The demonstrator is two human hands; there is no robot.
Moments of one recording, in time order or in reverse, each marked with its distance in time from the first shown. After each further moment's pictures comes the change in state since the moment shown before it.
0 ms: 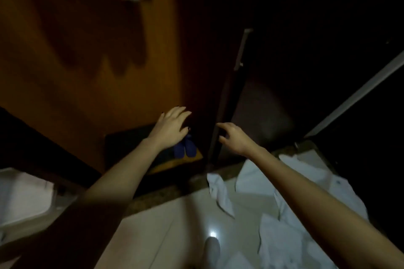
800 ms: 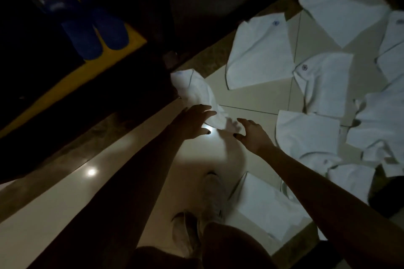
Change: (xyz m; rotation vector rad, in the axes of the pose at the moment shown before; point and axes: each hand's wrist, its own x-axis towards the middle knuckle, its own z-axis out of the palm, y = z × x) left_hand 0.121 -0.070 0.714 0.058 -0.666 0.411; right_hand 0.099 0.472 0.521 0.194 -0.230 0.630
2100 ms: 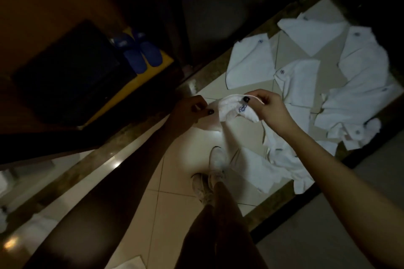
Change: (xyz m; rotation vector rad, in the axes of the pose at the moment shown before) left_hand -0.236 0.153 -0.212 -0.875 0.409 -0.218; right_hand -0.303 -0.104 -0.206 0.745 0.206 -0.290
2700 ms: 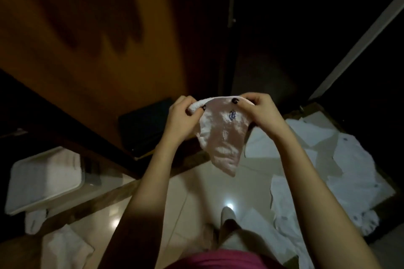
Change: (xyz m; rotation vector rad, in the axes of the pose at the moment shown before) left_hand -0.271 0.256 -0.171 0.078 0.649 0.264; right_hand -0.227 -0.327 0.014 -0.027 -0.117 -0.500
